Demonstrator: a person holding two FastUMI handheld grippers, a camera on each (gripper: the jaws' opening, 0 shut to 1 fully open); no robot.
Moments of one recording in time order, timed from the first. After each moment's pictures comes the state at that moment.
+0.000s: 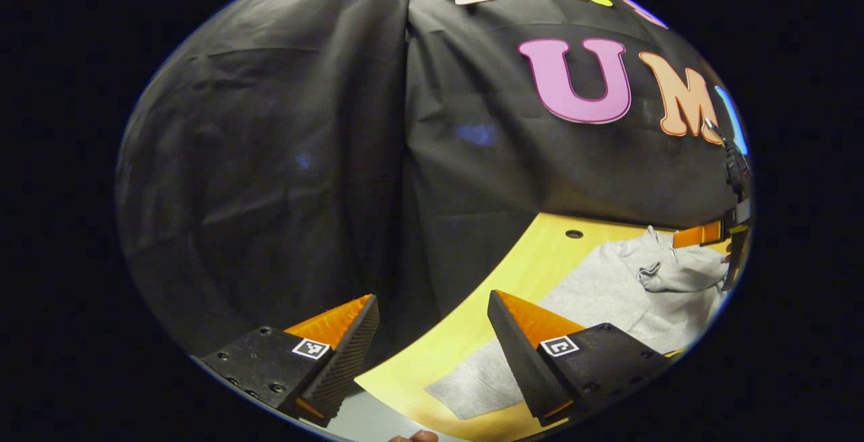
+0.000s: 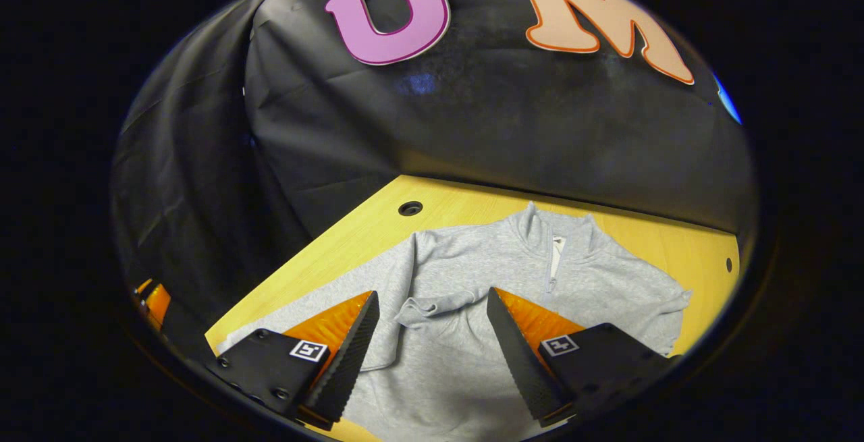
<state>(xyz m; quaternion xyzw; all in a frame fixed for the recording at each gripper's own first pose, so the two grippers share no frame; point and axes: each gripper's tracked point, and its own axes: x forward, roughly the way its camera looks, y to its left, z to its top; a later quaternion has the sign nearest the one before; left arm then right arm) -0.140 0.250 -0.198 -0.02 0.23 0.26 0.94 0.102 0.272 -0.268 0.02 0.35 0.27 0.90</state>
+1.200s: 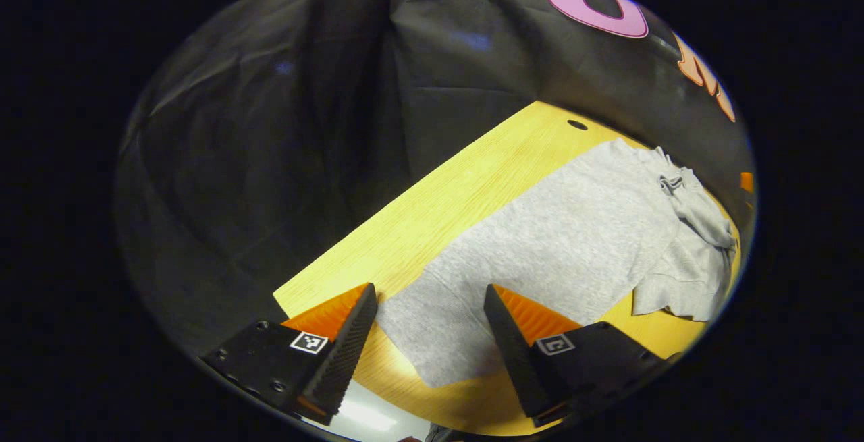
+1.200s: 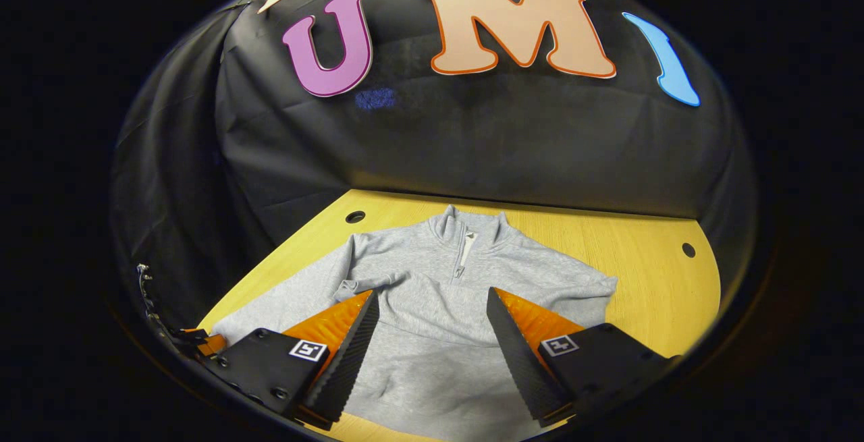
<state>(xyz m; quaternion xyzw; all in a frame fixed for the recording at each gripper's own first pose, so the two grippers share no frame) -0.167 0.212 -0.344 -0.11 0.43 0.22 0.87 0.094 0.149 -0.245 0.02 0.34 0.19 0.92</state>
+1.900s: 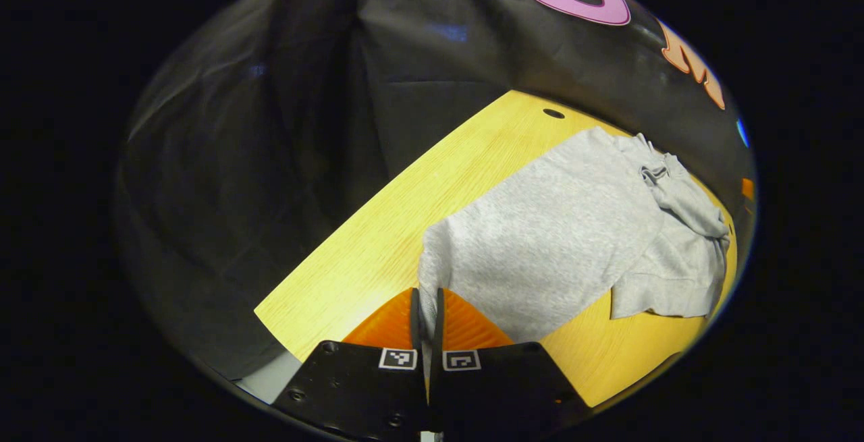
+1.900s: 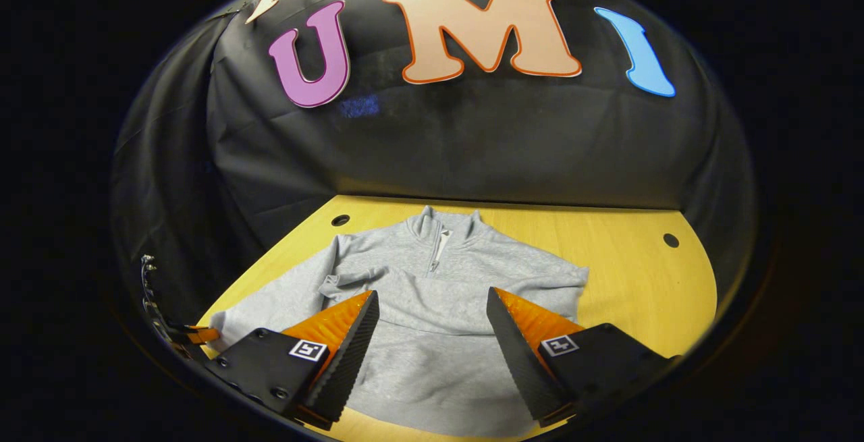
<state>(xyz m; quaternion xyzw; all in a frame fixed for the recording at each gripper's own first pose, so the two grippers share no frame) -0.146 0.200 -0.336 -0.10 0.45 0.19 0.87 0.083 0.095 -0.236 0.03 0.33 0.15 0.93</state>
